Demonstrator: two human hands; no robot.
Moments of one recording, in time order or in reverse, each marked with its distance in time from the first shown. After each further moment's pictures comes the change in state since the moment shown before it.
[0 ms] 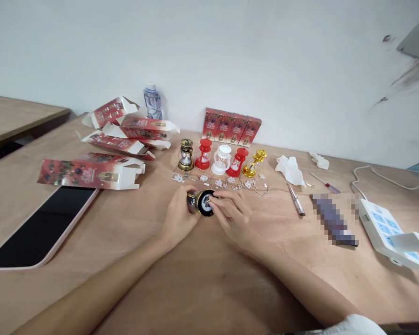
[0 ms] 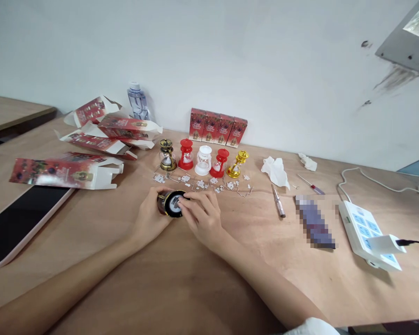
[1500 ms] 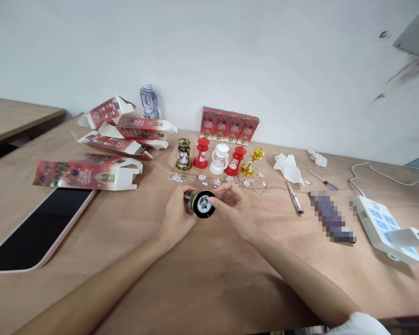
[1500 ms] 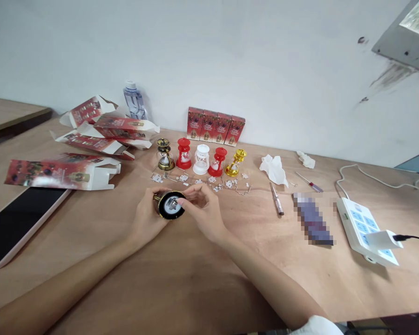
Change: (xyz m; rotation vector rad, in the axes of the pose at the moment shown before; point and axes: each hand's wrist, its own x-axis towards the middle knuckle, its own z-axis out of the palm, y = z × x) left_hand 0.000 0.000 0.000 -0.010 0.042 0.045; right_hand 0.015 -0.007 -0.003 0.748 -0.079 0.711
